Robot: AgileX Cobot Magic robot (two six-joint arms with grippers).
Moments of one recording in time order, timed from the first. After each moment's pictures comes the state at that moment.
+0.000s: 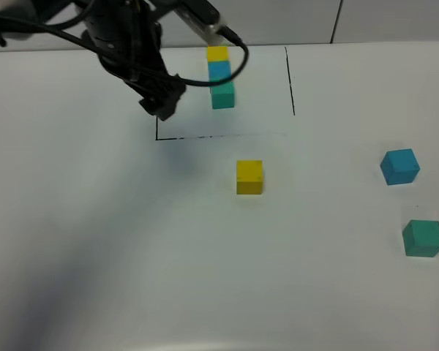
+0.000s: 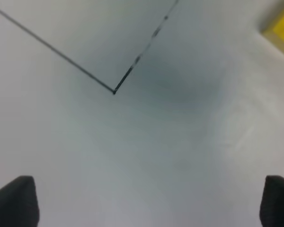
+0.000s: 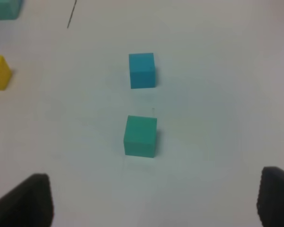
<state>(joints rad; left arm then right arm) -0.46 1.97 -1.84 0.12 1.17 0.39 0.02 -0.01 -0.50 -0.01 1.08 -0.01</state>
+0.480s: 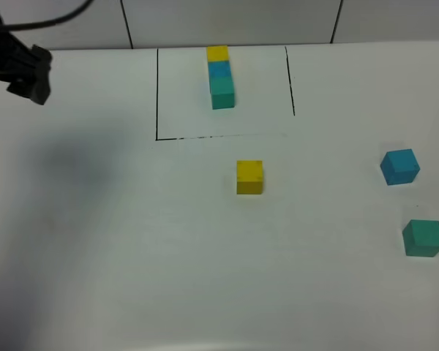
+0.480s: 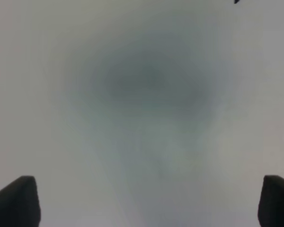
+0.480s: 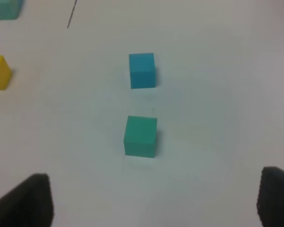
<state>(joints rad) -0.19 1.60 -1.54 0.13 1.16 0.18 0.02 -0.01 -0.50 -0.01 1.08 -0.01</state>
